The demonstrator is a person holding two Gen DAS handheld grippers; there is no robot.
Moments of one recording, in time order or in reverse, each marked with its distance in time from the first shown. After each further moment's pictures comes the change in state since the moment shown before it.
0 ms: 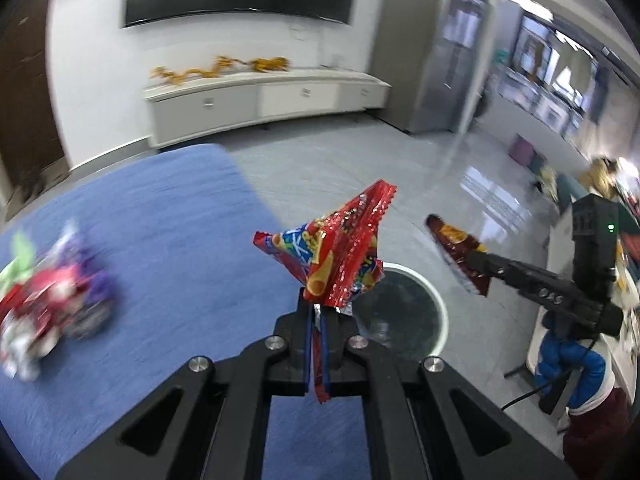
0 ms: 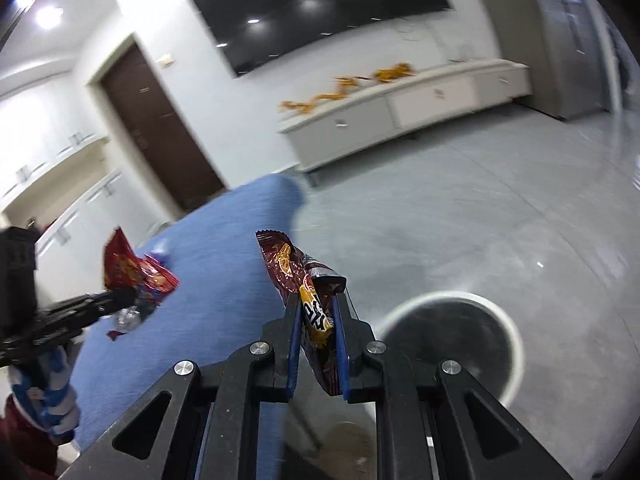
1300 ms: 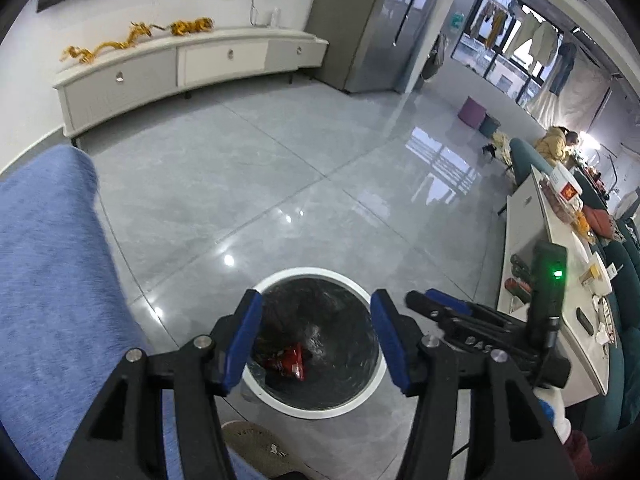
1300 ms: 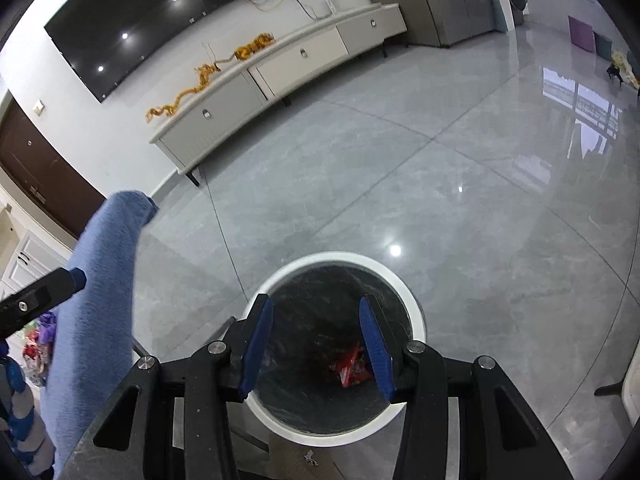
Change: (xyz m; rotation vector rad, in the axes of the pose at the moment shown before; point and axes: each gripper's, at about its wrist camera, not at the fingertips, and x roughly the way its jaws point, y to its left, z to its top) left arm 0.118 -0.073 0.063 0.043 0.131 -0.200; right arm 0.010 -0.130 -0.006 0.301 0.064 -0.272
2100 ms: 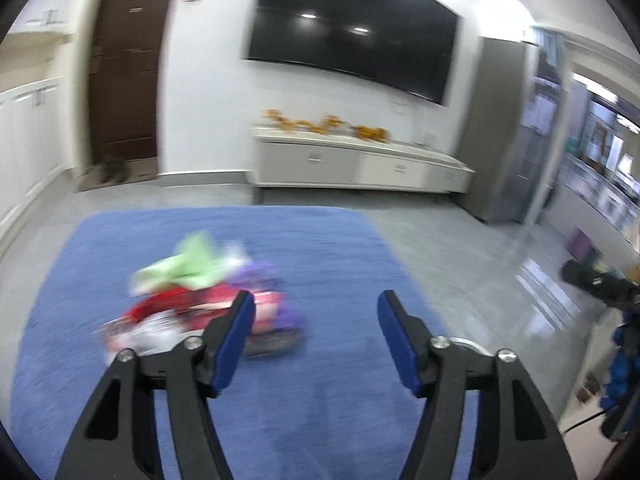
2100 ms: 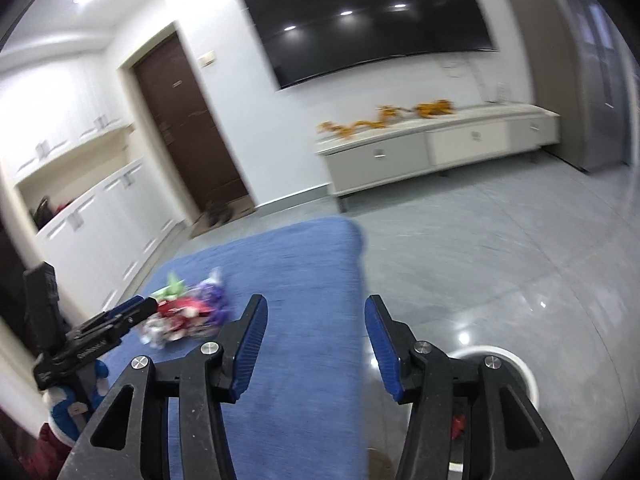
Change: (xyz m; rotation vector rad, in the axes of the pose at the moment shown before) left arm -0.258 0.182 -0.136 -0.321 -0.420 0.476; right arm -0.100 0.263 -0.010 -0.464 -0.115 0.341
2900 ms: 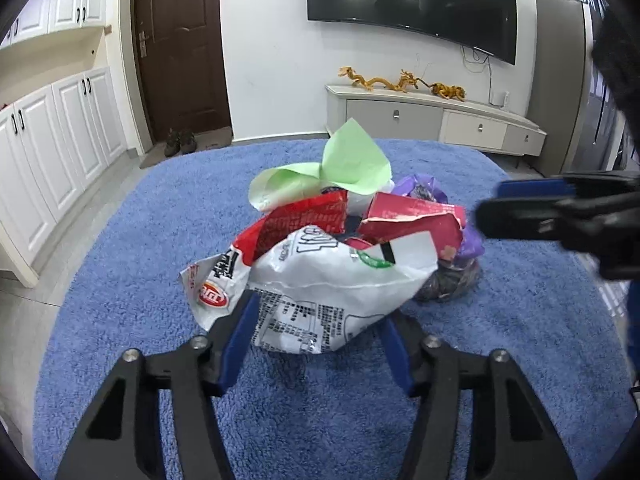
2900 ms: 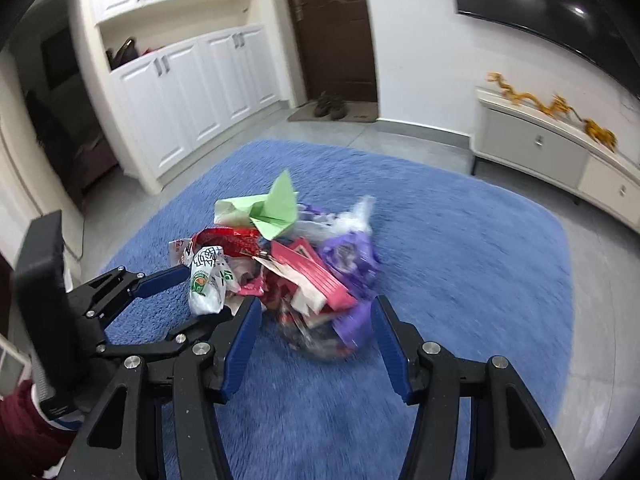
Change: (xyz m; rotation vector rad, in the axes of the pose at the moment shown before) left arm 0.071 0.081 -0.060 0.038 0.122 0.221; right arm 0.218 0.172 -0.031 -0.456 0.339 0.255
